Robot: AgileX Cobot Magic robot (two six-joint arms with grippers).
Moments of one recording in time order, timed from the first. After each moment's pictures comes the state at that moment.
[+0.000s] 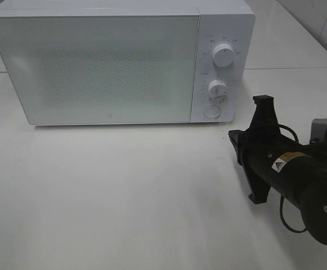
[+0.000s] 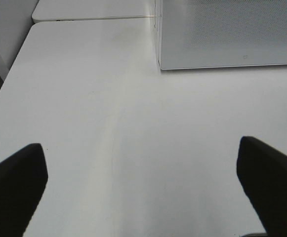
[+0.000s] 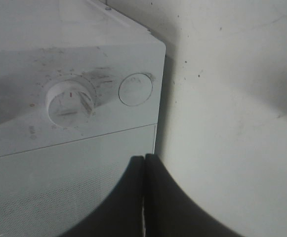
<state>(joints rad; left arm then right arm) 0.11 0.00 -0.50 -0.13 1.04 0.15 0.66 1.80 -0.35 0.52 -1.06 1.46</state>
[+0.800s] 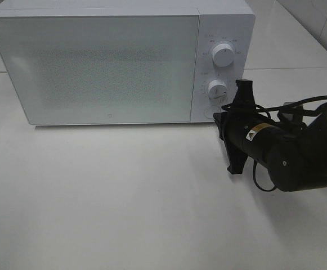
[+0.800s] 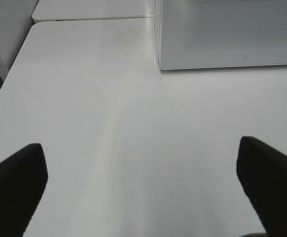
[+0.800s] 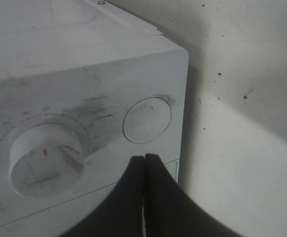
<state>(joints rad) 0.11 0.00 -0.50 -0.13 1.04 0.15 0.49 2.01 -0.62 0.31 -0.97 1.57</state>
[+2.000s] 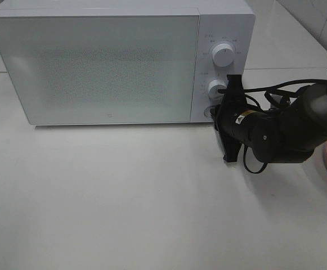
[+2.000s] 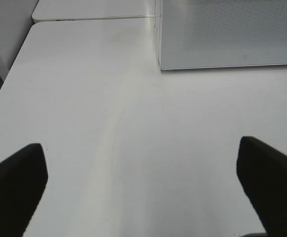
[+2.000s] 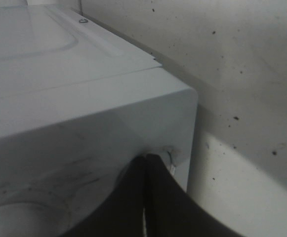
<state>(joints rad) 0.11 0.00 -0.50 -0.13 1.04 0.15 0.43 2.10 -0.81 0.34 -0.82 1.49</state>
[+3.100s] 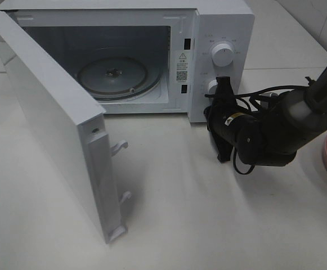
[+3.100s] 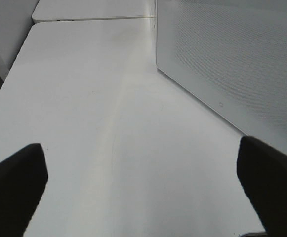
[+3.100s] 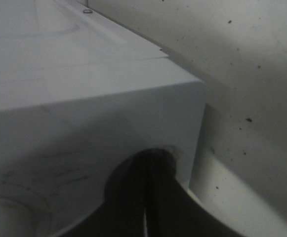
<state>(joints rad) 0.11 0.00 -0.50 -0.13 1.04 0.15 0.46 2.17 -0.88 0.42 -0.87 1.39</state>
